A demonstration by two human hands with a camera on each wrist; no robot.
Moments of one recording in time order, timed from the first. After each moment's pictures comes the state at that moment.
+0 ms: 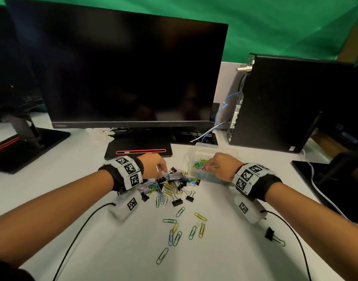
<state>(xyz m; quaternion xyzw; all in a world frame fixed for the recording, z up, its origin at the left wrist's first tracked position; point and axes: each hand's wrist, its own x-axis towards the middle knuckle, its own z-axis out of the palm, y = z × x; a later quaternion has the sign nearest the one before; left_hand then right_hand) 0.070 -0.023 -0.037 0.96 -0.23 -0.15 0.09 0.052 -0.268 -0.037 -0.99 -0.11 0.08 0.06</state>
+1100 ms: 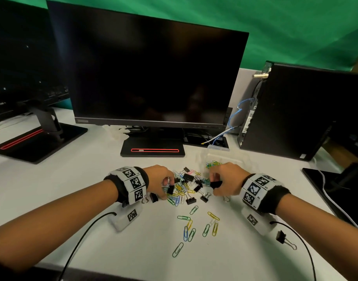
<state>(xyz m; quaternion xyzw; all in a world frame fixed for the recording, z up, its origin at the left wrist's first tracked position) 0.040 0.003 -0.059 0.95 -0.25 -0.19 0.08 0.019 -0.236 -0.035 -0.98 -0.17 0.09 0.06</state>
